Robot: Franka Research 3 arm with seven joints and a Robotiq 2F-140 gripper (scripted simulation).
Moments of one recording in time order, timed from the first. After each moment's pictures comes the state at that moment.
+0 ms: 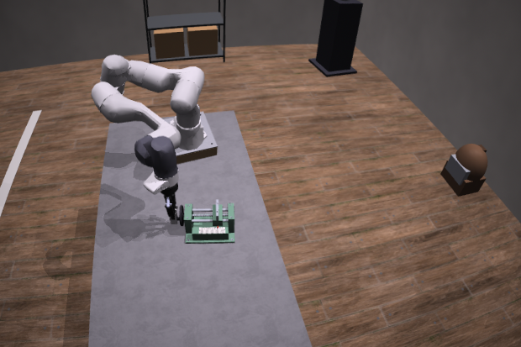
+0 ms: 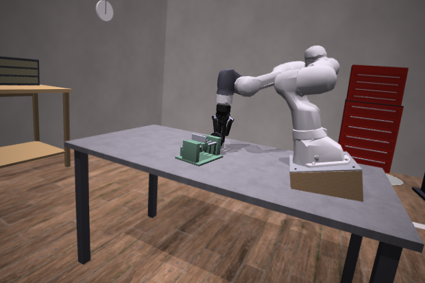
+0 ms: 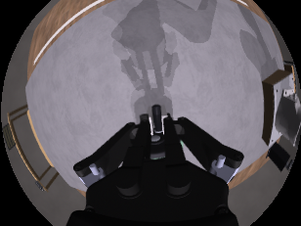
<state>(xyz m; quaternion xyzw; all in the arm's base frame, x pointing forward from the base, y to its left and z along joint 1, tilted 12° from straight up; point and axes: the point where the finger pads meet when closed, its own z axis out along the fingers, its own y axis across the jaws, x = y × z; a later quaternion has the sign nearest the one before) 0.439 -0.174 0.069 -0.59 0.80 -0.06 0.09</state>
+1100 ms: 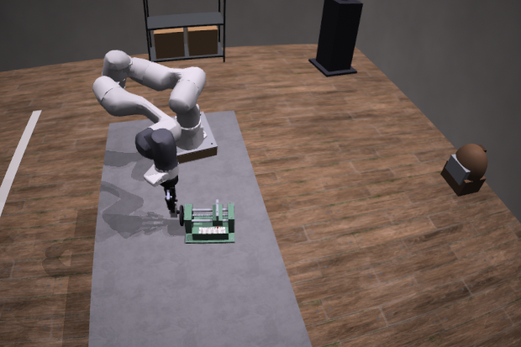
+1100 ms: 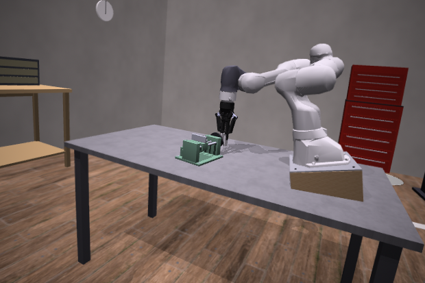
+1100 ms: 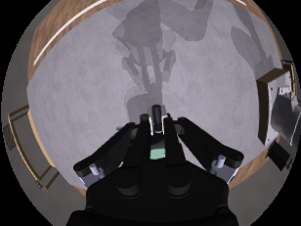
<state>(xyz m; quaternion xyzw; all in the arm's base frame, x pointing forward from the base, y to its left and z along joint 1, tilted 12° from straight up) 0.416 -0.168 0.083 -0.59 0.80 -0.06 0.09</state>
